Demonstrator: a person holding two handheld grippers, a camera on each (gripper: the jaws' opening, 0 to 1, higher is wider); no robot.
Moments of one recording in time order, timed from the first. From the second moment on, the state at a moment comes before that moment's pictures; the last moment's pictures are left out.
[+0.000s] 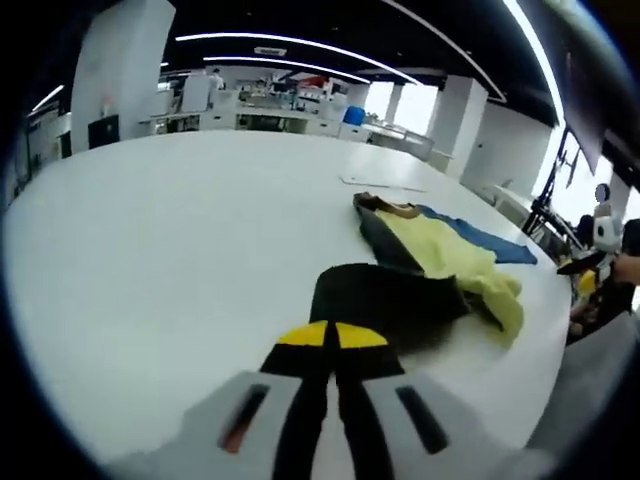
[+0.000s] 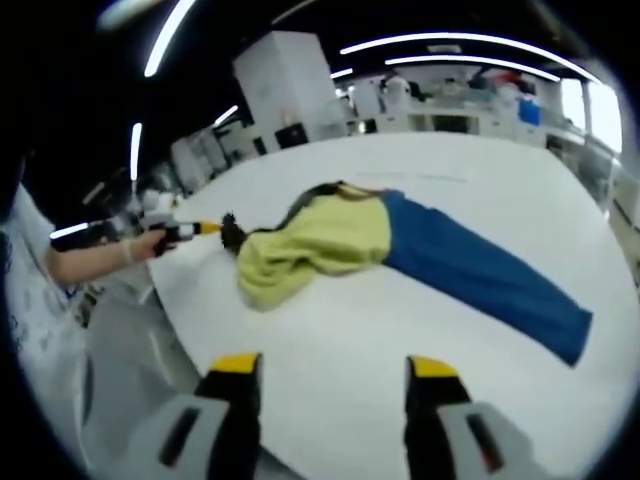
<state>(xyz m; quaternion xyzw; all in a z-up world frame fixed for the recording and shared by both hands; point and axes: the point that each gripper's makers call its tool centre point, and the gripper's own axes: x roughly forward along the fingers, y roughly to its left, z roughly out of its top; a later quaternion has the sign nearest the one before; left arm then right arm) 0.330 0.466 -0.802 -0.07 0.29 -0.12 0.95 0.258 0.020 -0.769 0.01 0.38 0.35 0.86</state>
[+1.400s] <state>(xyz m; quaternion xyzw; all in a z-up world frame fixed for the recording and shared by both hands) 0.333 0.649 -0.807 -0.06 0.34 0.03 0.94 0.270 0.032 -0.781 0.01 0.40 0.35 0.85</state>
